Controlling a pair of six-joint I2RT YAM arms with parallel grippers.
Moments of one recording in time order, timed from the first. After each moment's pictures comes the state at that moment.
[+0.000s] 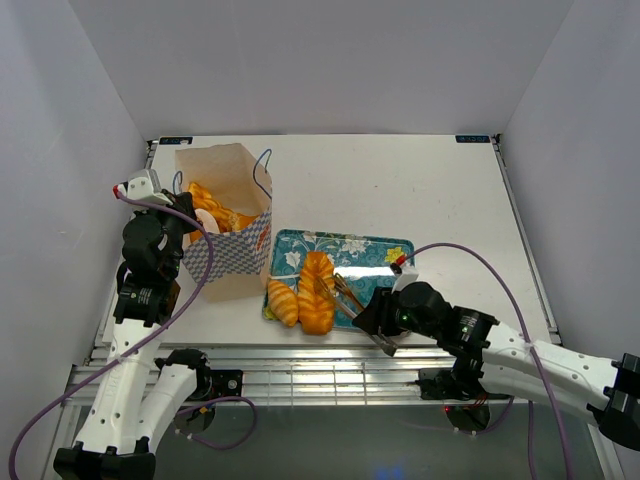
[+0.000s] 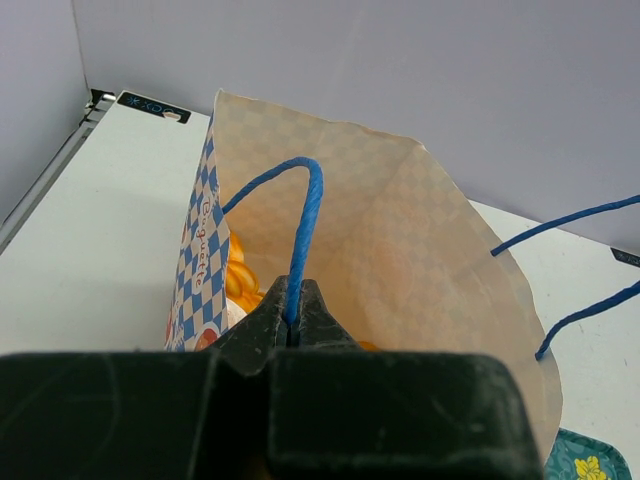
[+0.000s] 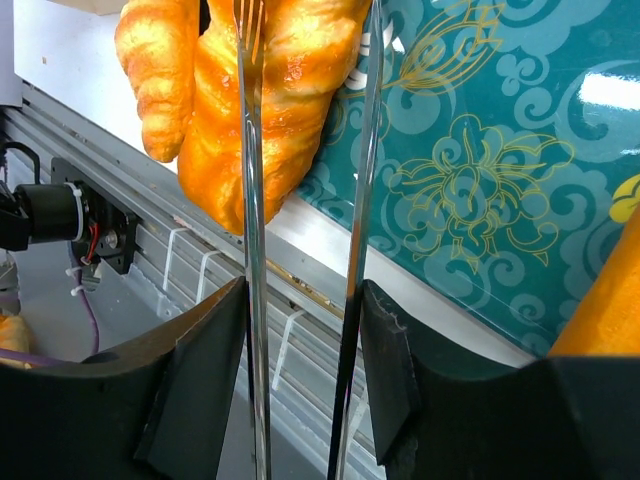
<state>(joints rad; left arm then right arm) -0.14 0.72 0.83 -0.12 -0.20 -0.30 1.04 0.71 0.36 -0.24 0.04 0.89</state>
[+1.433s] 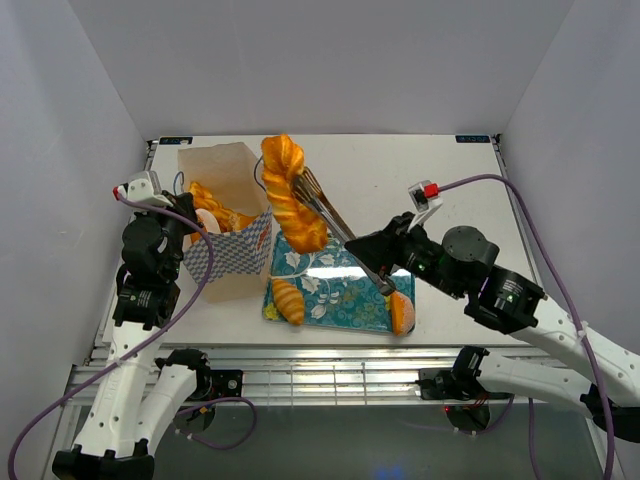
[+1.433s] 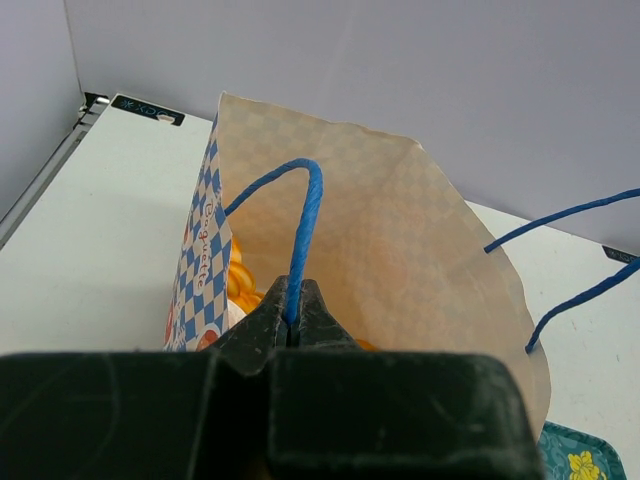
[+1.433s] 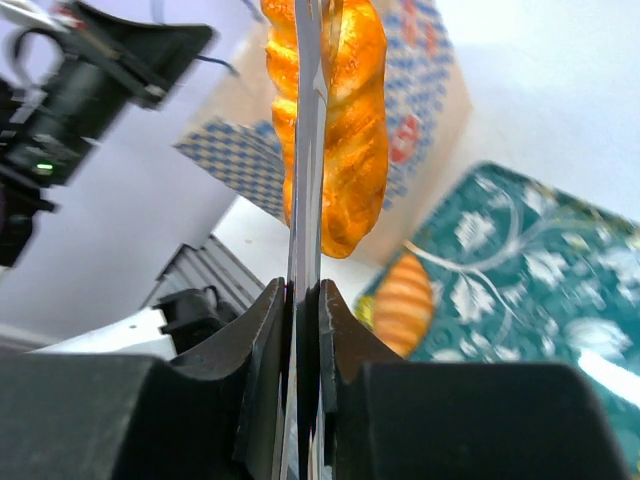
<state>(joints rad) -0.15 0.71 0.82 -0.12 -0.20 -0.30 1.04 0.79 0.98 -0.30 0.16 0.61</state>
